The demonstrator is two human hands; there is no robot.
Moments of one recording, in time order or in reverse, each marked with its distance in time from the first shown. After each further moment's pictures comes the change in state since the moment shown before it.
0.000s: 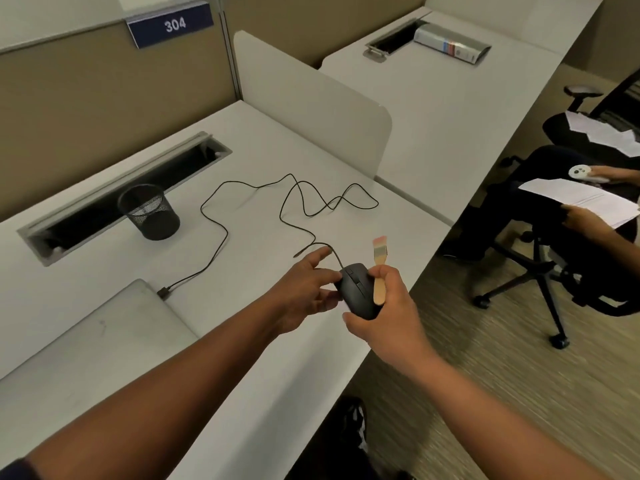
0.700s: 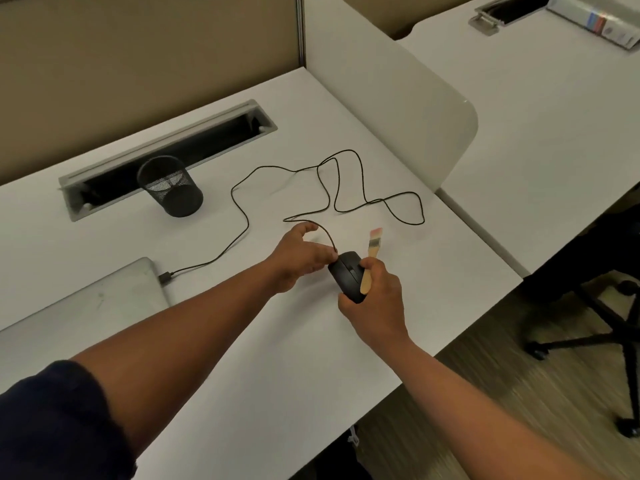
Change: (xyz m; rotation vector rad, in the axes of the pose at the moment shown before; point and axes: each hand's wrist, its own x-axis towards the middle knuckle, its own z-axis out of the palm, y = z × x) left_hand 0.139 0.019 -0.060 -0.038 0.379 0.029; right_hand 0.155 0.042 0.043 -0.165 -0.084 -0.157
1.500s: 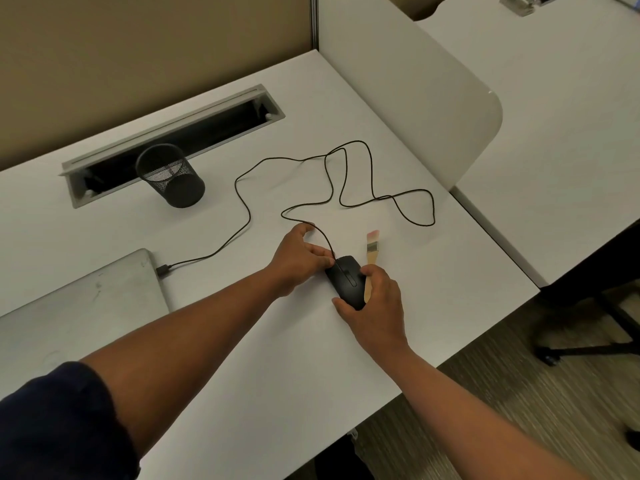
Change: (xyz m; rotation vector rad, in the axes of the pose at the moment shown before) left_hand 0.020 -0.021 0.004 0.155 0.118 0.058; right_hand 0.013 0.029 0.016 -0.074 -0.043 -0.031
